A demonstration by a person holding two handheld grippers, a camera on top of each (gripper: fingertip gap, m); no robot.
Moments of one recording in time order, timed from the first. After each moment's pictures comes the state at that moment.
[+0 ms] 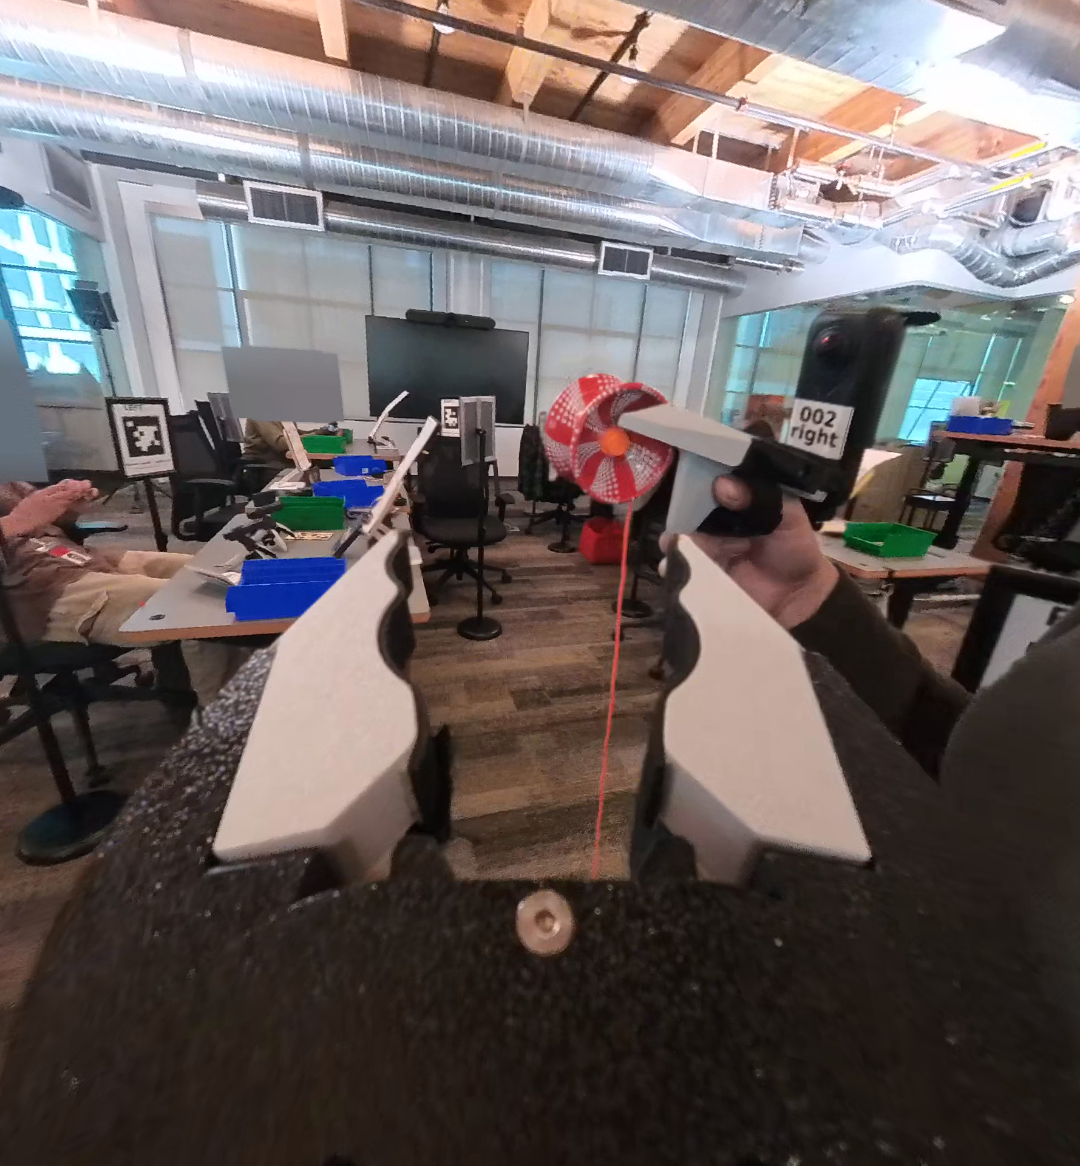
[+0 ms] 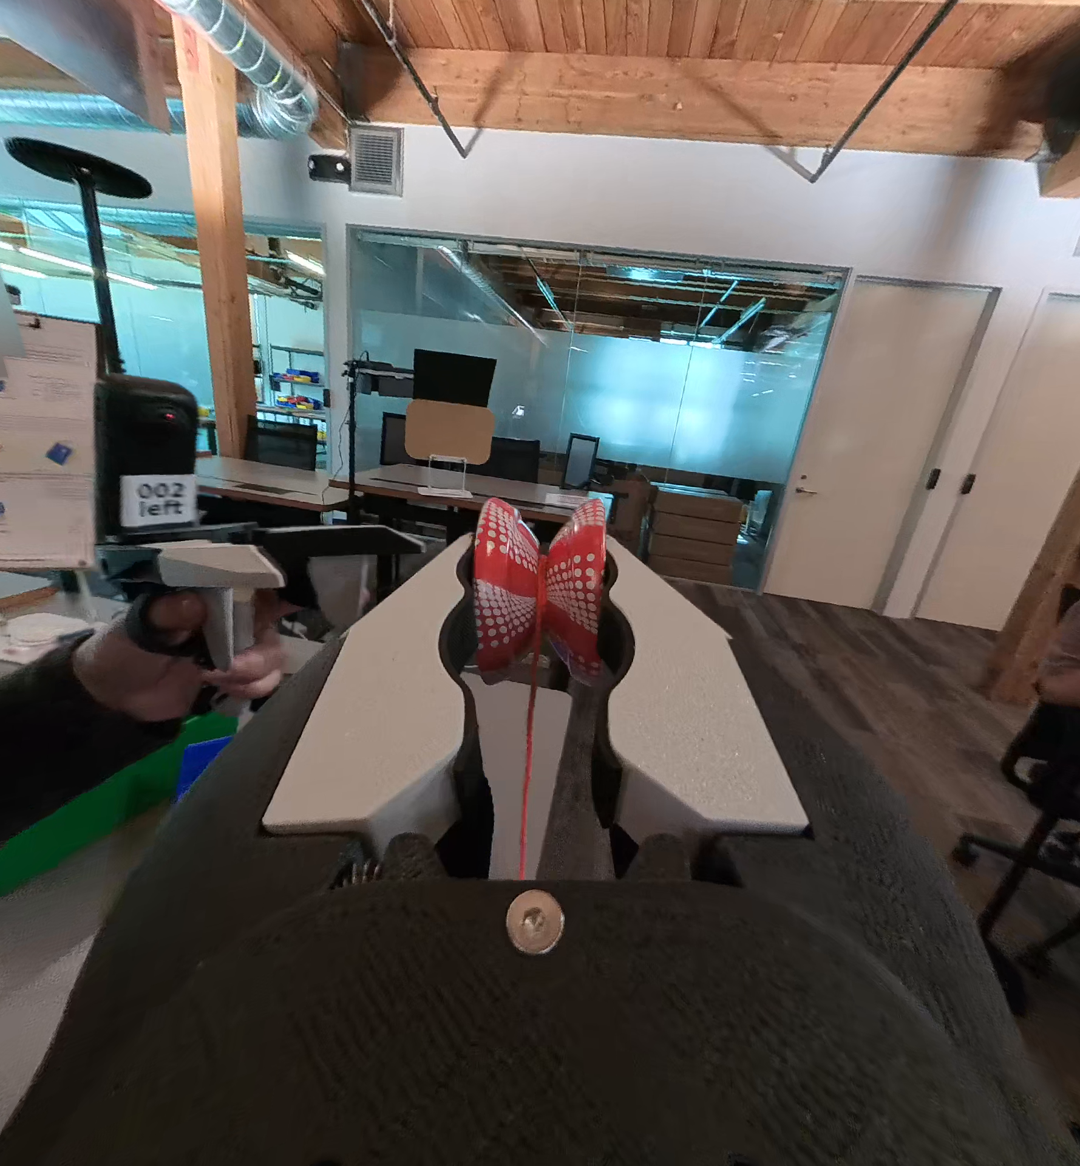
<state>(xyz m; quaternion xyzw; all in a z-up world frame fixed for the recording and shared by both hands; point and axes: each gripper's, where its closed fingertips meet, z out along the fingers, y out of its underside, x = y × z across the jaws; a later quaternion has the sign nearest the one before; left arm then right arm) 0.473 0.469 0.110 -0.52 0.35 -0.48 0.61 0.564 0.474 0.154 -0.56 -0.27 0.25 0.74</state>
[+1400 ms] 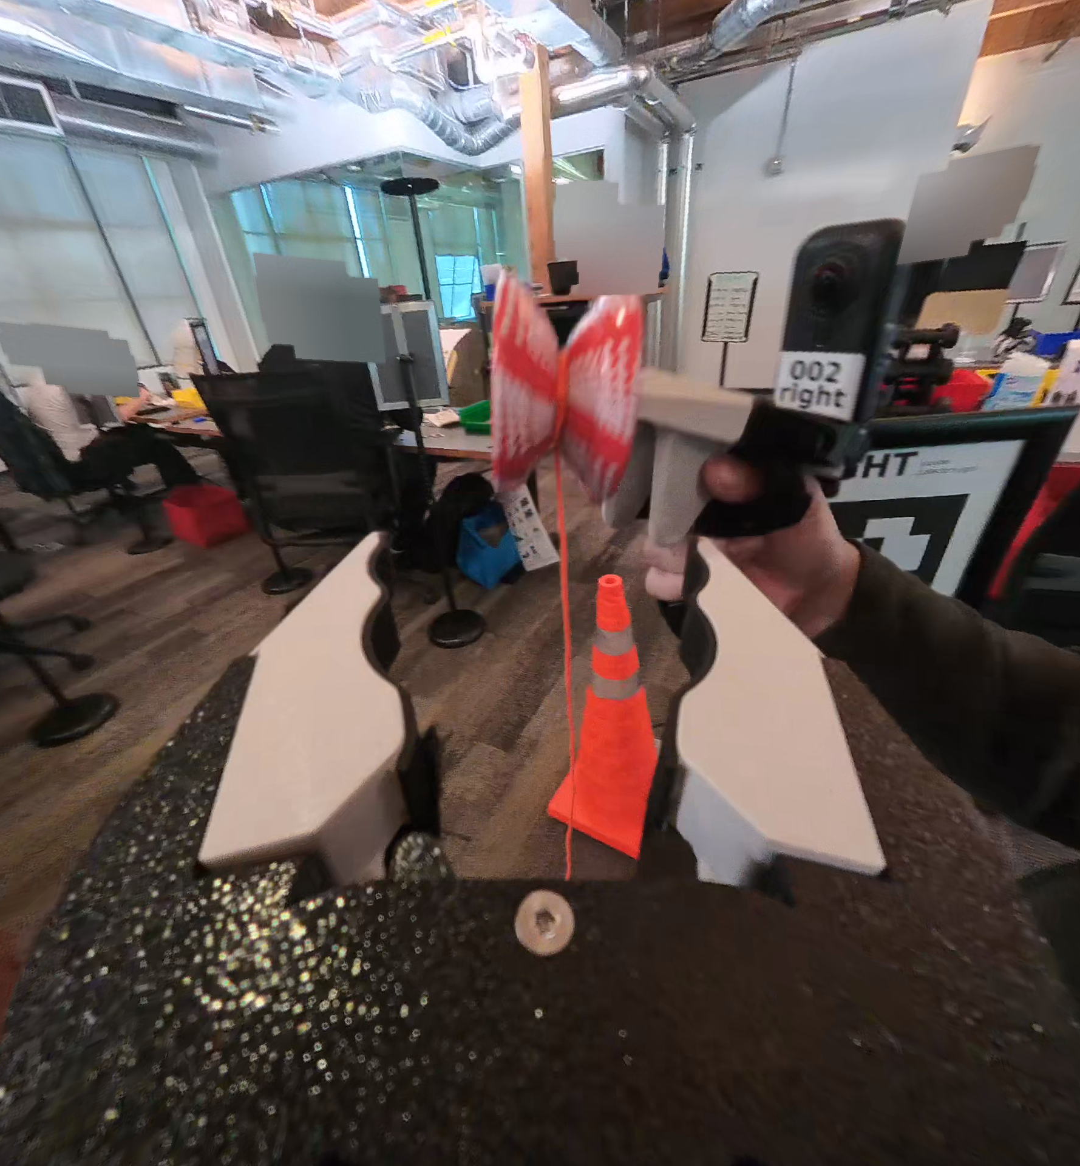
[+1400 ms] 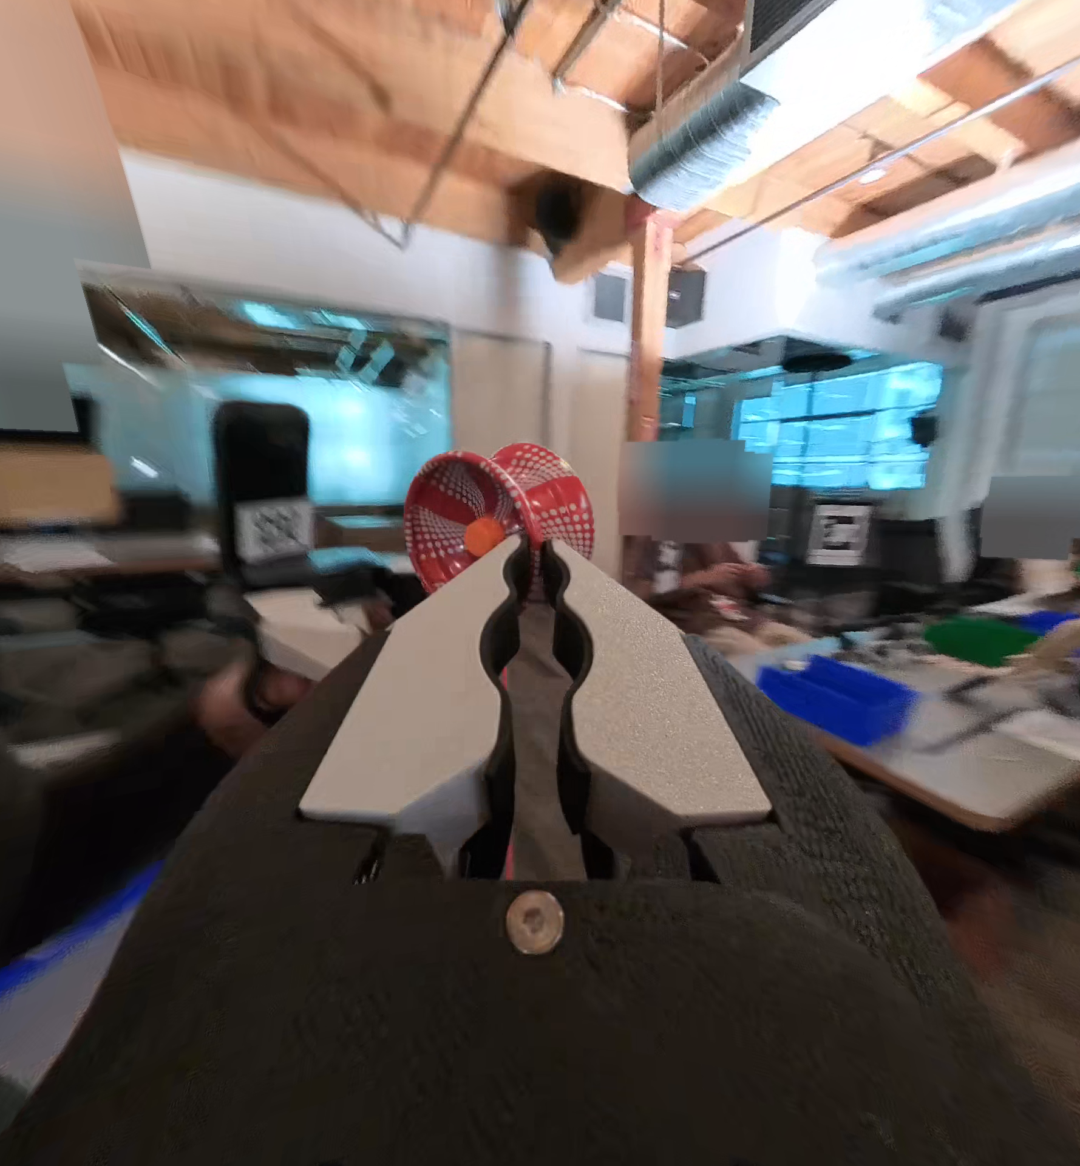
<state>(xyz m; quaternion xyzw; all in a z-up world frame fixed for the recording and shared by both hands) 0.760 0.383 0.065 -0.33 0.61 -0.61 0.39 0.762 0.375 0.115 -0.57 -0.05 0.05 0.82</state>
